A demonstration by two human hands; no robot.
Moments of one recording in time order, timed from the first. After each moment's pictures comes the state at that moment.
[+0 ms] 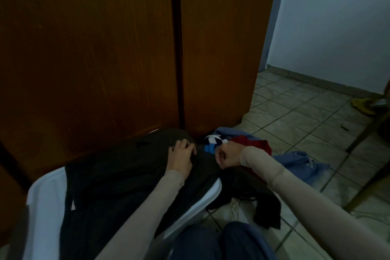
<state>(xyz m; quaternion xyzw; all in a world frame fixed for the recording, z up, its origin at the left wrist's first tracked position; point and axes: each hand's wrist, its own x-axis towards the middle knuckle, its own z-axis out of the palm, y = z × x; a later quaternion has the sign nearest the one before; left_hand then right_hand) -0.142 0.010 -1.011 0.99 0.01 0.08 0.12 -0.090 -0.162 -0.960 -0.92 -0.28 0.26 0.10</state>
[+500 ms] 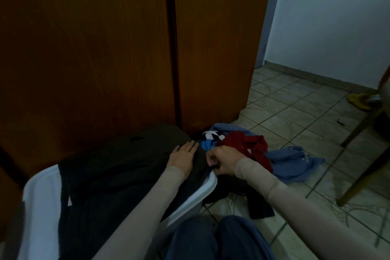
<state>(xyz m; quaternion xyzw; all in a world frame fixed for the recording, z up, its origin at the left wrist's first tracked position) -0.136 0.003 -1.029 1.00 -0.05 -0.01 0.00 -0.111 -0.167 -0.990 -0.92 -0.38 0.11 0.09</state>
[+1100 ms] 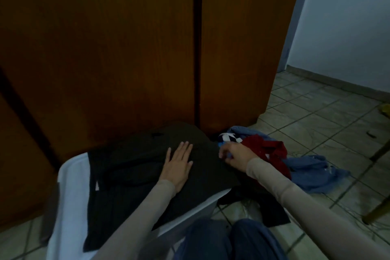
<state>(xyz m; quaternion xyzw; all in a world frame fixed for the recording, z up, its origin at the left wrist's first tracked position) -0.191 0.049 -1.038 1.00 0.03 0.02 0.06 -0.108 -0.152 -0.982 -0.93 -0.33 0.11 0.13</state>
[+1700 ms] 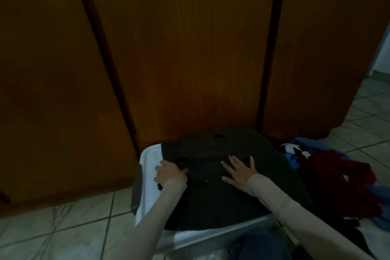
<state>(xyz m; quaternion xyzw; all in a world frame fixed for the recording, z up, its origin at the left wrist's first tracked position) -0.280 0.169 -1.012 0.81 0.54 -0.01 0.22 -0.169 0.006 -1.019 -0.89 -0.39 0.20 -0.13</state>
